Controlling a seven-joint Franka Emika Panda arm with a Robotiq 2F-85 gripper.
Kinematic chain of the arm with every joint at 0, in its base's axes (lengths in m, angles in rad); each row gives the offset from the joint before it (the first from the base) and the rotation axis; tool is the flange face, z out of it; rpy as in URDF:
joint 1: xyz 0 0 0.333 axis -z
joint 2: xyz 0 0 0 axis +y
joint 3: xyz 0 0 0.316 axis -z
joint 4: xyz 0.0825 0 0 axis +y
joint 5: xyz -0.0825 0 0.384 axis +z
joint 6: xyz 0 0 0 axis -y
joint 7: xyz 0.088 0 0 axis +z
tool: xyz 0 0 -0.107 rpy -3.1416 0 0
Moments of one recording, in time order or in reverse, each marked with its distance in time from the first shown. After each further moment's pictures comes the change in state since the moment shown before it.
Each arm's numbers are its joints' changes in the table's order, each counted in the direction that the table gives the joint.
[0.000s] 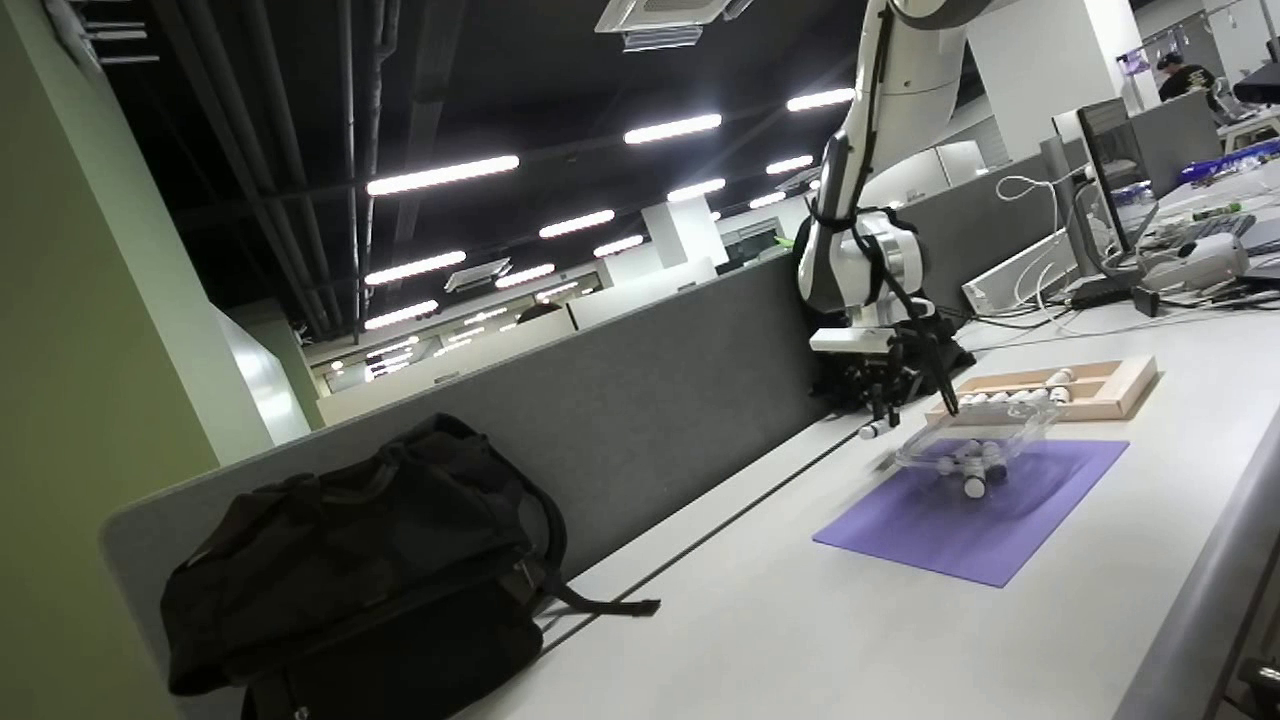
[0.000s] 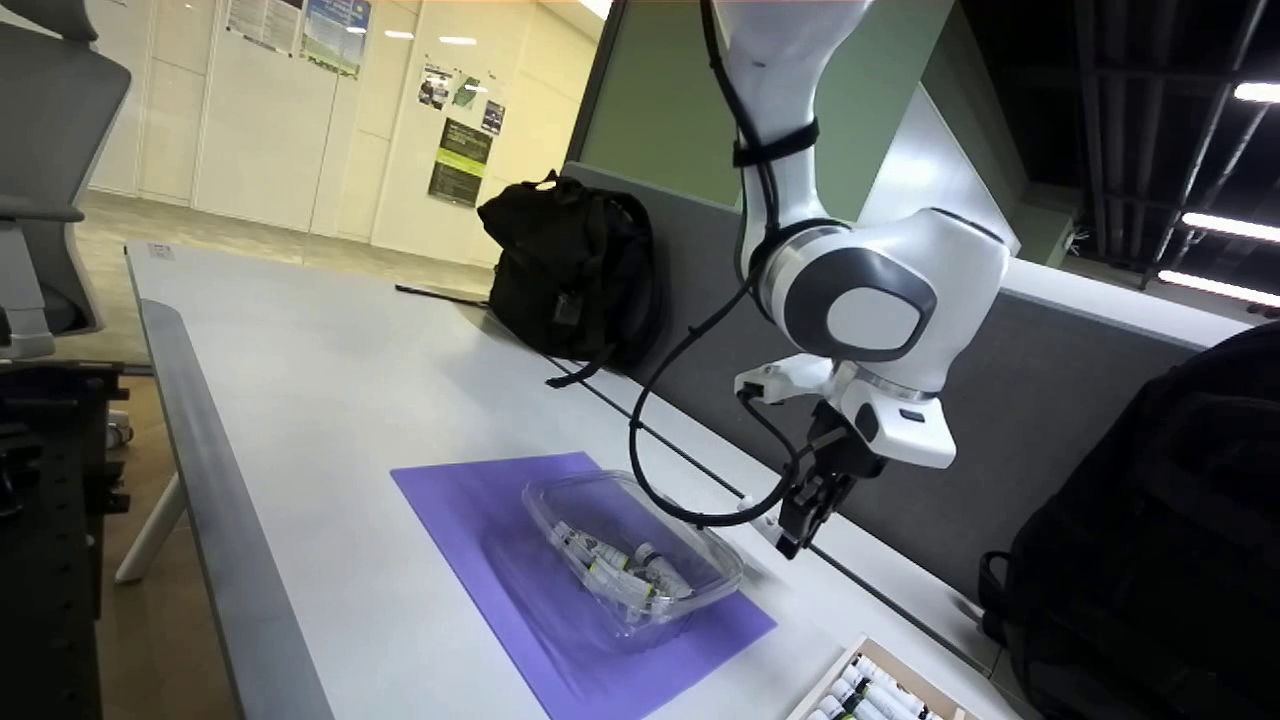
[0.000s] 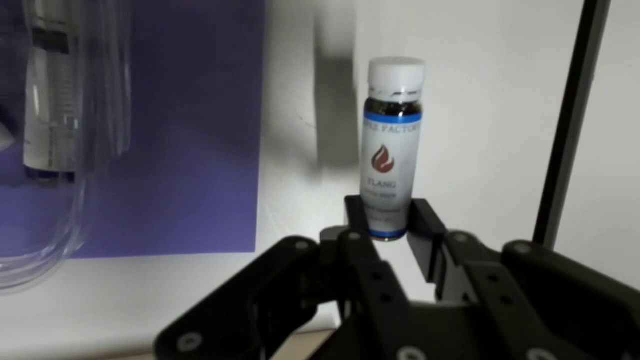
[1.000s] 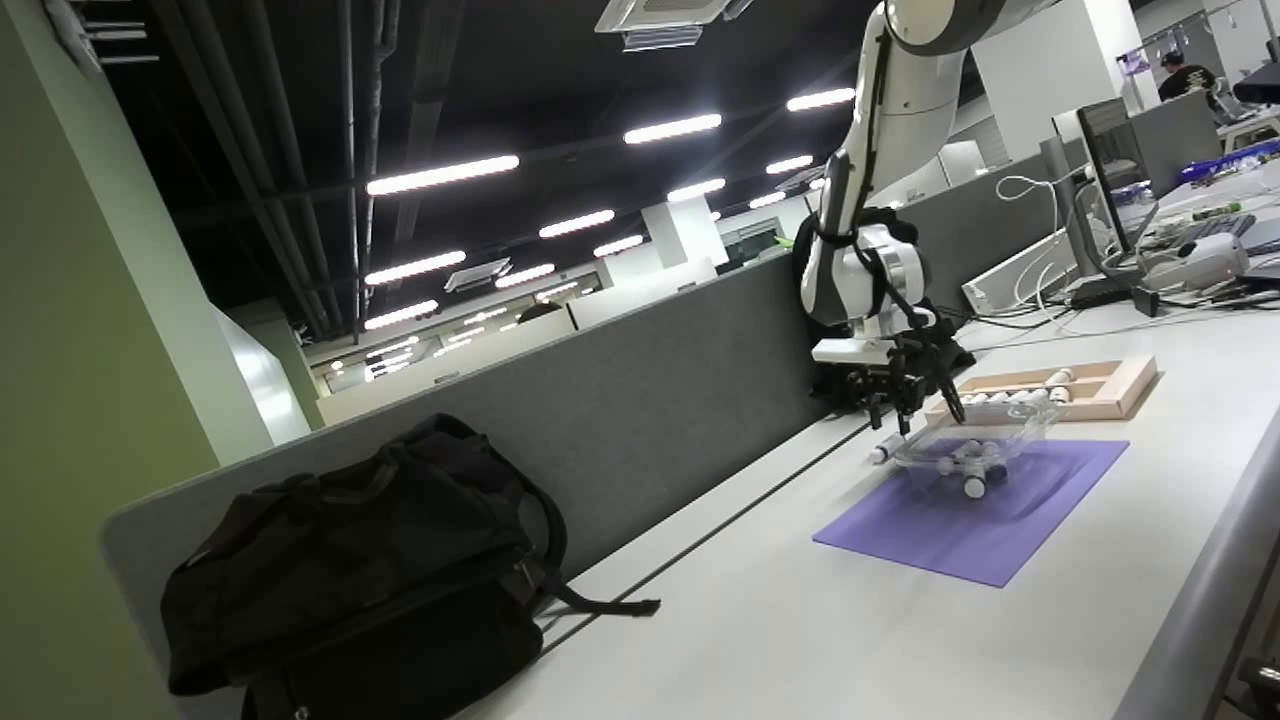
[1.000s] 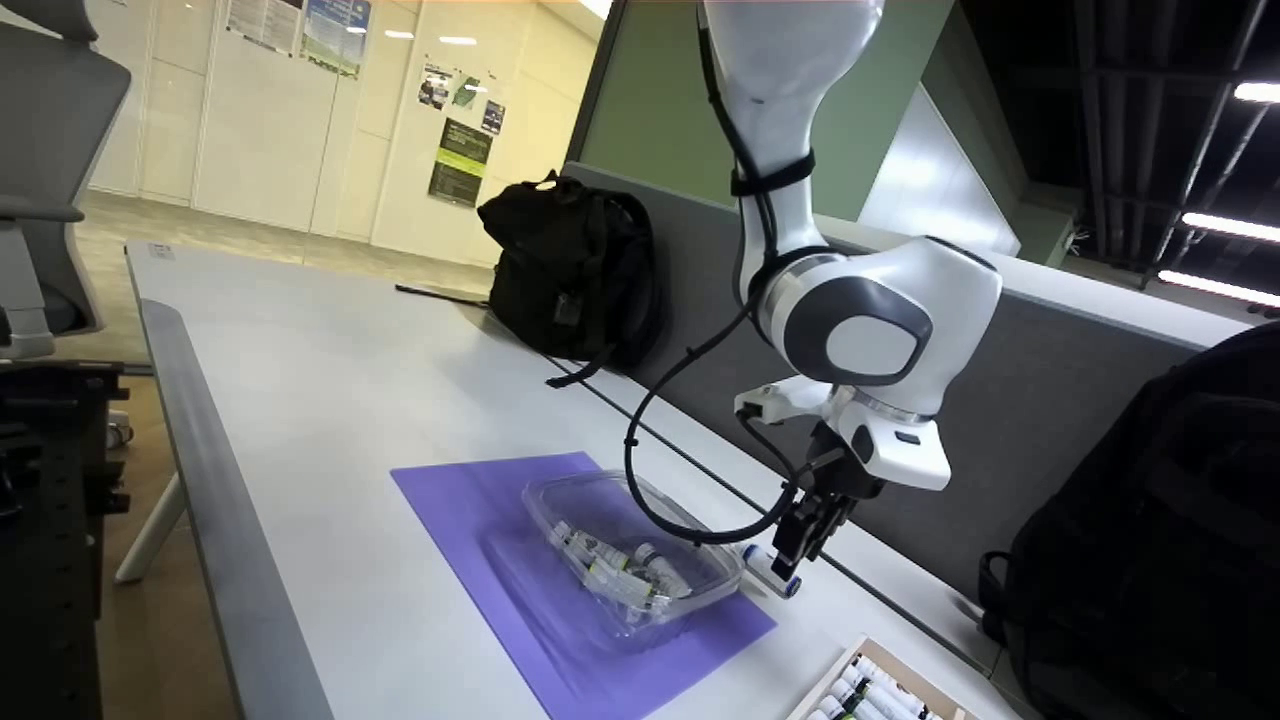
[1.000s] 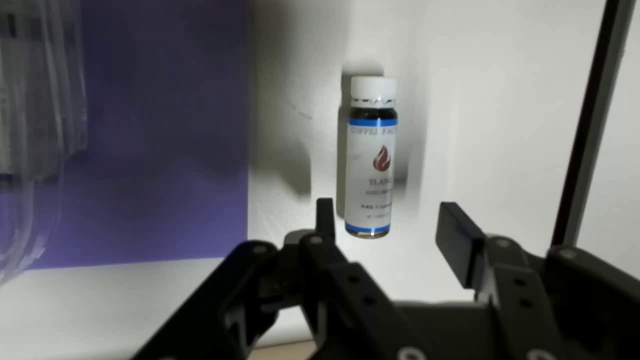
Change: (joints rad) arm -0.003 0.061 0.011 -0.056 -0.007 0.000 -0.039
